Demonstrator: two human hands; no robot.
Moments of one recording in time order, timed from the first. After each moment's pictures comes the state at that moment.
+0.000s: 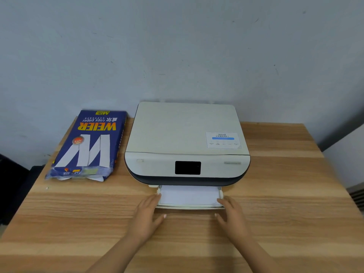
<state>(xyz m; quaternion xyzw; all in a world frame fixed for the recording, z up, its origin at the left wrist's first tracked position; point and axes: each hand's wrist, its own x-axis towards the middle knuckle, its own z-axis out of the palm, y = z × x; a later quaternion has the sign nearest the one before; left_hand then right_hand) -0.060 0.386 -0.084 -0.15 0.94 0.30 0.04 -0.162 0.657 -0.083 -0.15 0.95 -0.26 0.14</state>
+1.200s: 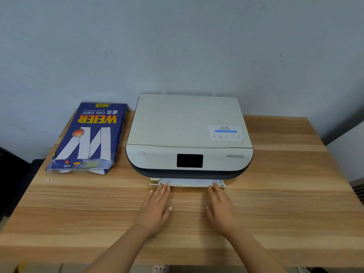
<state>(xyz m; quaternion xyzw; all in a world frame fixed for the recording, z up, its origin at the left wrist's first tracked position) -0.067 0.398 -0.095 -0.07 0.97 0.19 0.09 -0.153 0.621 -0.079 -0.23 0.95 -0.16 0.16</state>
